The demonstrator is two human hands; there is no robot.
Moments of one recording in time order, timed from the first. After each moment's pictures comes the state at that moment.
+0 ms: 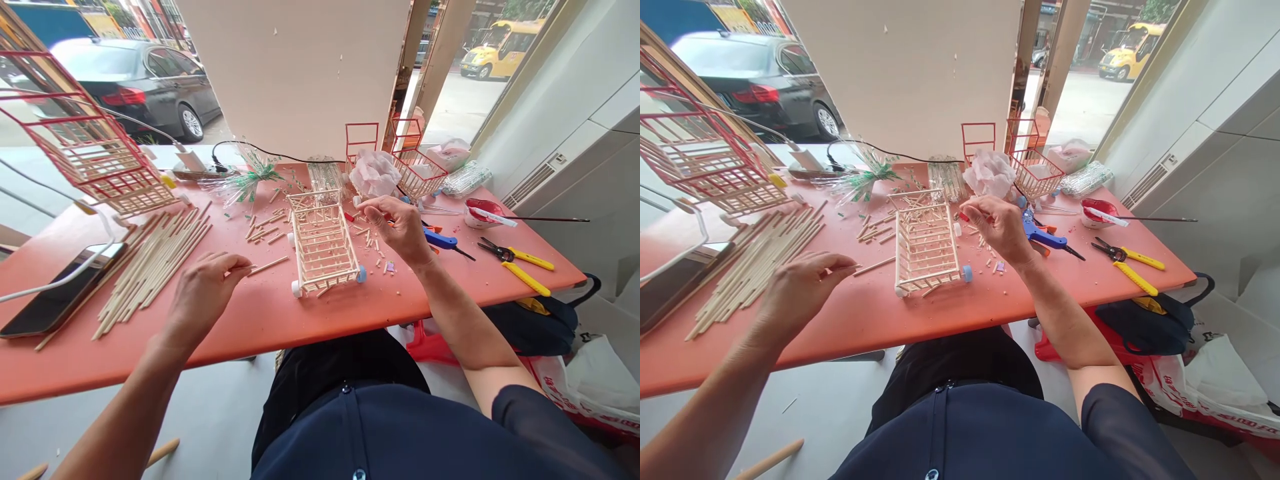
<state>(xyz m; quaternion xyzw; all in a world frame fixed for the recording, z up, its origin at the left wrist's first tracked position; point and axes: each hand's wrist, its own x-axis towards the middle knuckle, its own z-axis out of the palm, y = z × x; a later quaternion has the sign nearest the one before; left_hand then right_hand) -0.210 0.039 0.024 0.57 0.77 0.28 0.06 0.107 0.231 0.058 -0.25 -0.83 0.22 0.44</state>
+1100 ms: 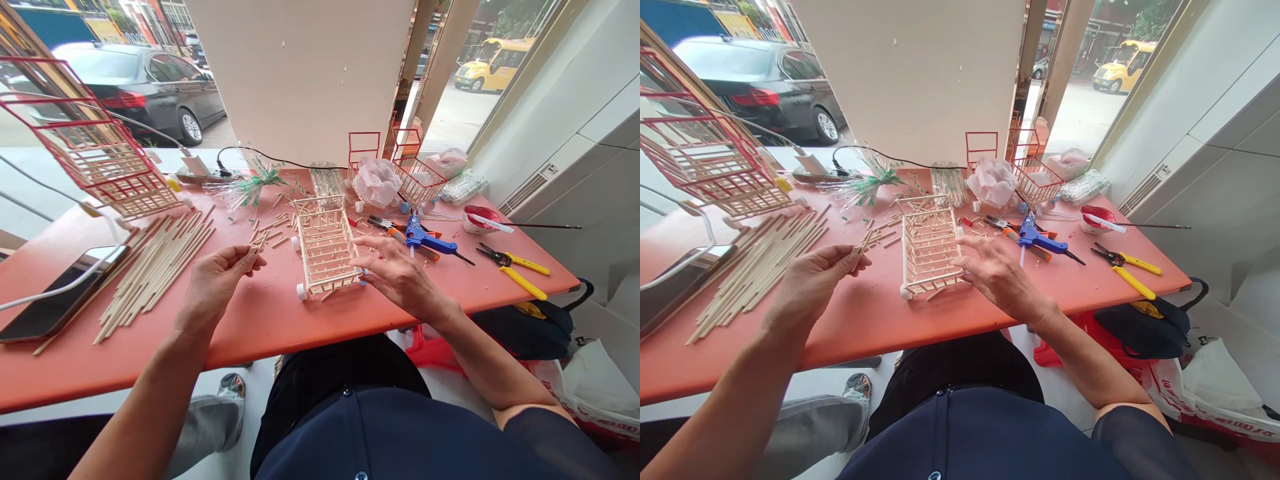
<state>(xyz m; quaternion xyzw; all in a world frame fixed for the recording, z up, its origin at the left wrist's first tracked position) -0.200 0.058 0.019 0.42 0.68 0.55 0.26 0.134 0.160 0.053 -0.17 -0.94 0.04 0.29</state>
